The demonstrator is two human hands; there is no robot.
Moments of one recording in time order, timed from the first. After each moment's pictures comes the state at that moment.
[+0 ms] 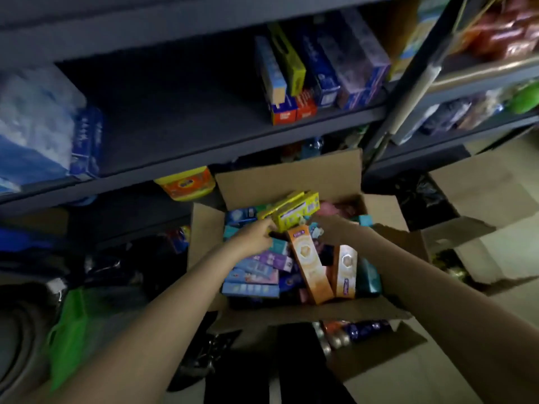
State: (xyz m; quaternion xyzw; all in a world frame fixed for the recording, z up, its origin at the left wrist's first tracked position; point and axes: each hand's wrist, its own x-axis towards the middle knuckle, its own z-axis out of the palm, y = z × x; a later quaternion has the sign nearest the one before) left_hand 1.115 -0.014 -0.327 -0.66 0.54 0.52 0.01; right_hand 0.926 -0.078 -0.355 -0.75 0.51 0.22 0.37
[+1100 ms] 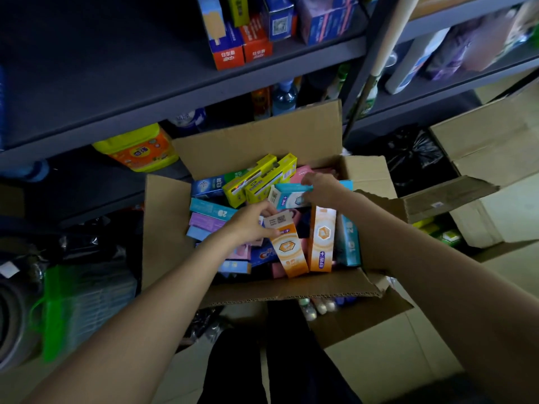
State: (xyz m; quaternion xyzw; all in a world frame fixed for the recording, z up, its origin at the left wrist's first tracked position) left_hand 1.038 -0.019 -0.375 -0.65 0.52 0.55 -0.04; right_hand 0.872 -0.109 -0.394 -0.75 0.55 0.16 0.35
